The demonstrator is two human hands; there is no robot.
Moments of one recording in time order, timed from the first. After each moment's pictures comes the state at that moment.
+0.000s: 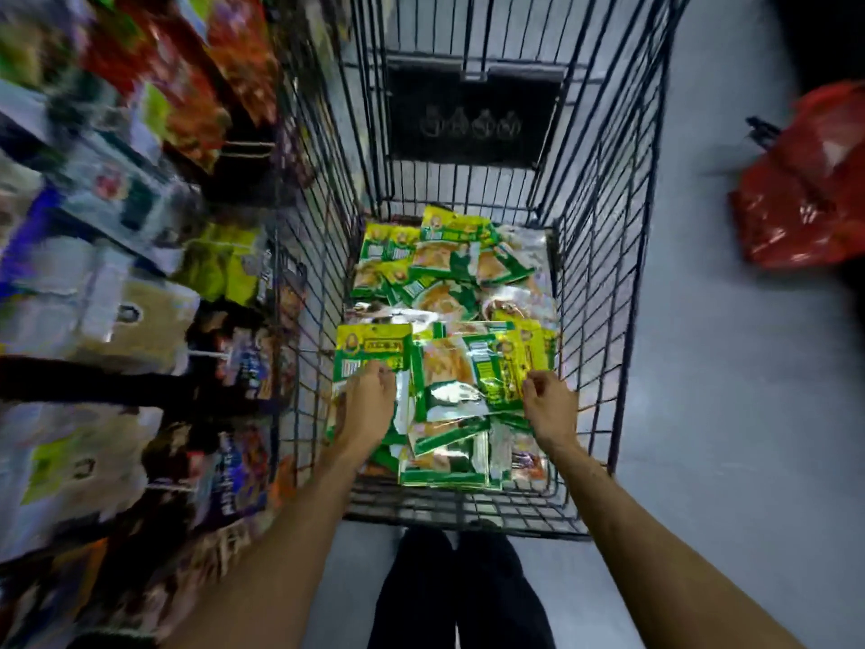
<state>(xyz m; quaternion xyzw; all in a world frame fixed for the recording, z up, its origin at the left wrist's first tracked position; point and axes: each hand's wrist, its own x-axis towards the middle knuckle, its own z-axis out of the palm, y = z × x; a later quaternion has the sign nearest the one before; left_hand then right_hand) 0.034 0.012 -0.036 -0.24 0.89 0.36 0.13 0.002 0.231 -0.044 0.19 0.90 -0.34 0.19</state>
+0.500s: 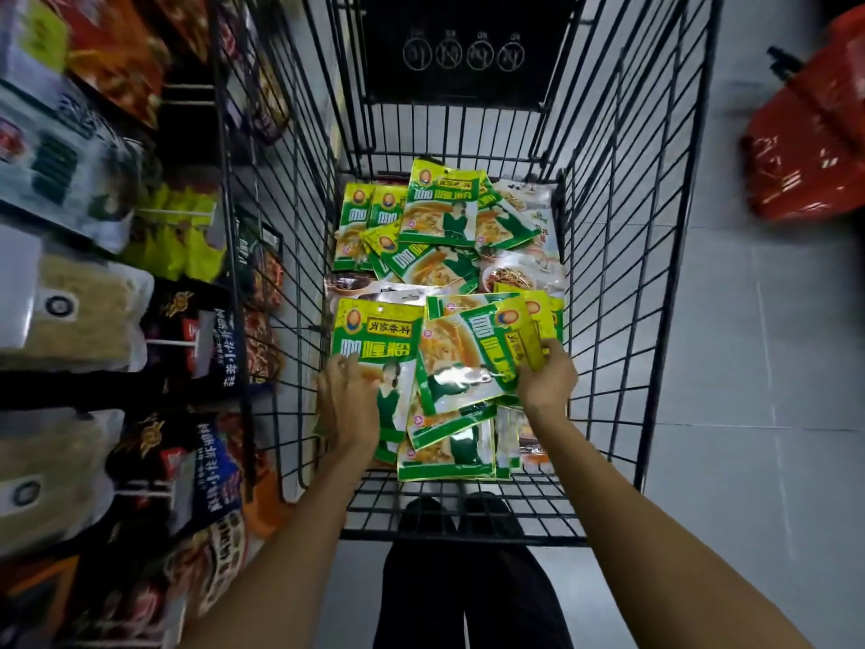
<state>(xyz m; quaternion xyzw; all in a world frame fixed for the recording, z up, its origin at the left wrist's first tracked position) 0.042 0.007 -0.089 -0.29 0.92 0.23 0.15 -0.016 0.211 -0.079 0.32 0.87 -0.34 0.16</state>
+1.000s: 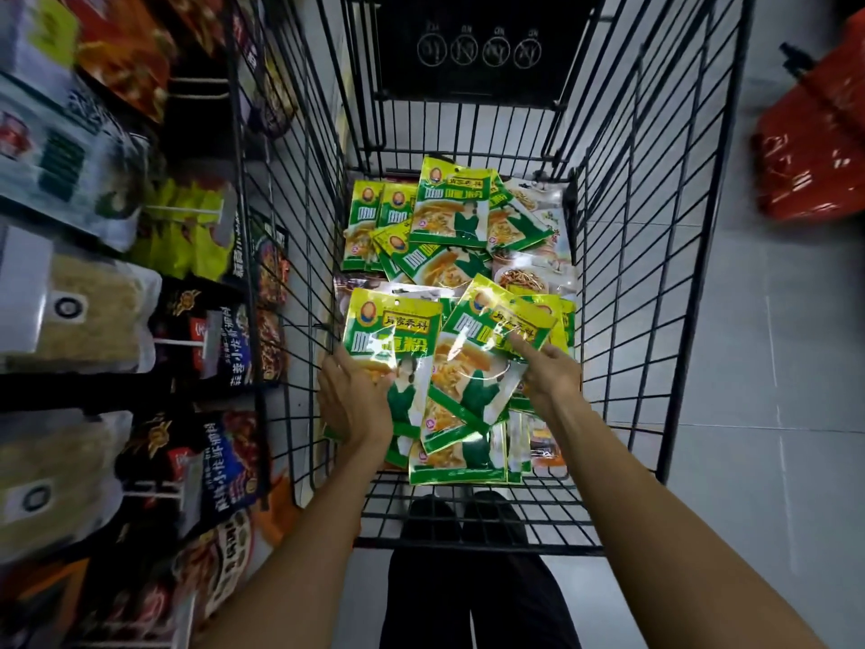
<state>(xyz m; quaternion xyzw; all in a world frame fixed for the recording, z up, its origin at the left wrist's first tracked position) 0.032 0.007 -0.081 -0.37 0.89 0.24 0.11 -0.036 0.200 -0.082 0.49 0.60 -0.61 0.18</state>
